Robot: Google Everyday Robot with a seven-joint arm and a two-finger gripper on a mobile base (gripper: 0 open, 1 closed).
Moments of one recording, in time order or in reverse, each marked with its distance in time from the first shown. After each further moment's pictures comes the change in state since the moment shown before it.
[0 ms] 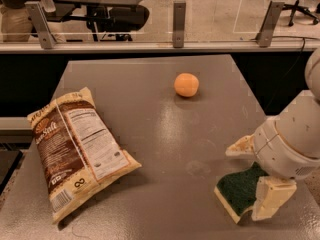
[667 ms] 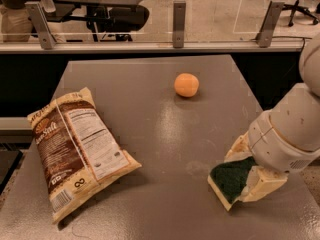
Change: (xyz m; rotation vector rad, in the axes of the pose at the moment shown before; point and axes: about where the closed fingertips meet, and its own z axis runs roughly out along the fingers) arm -0.011 -0.007 -0.007 0.003 -0.002 -0.016
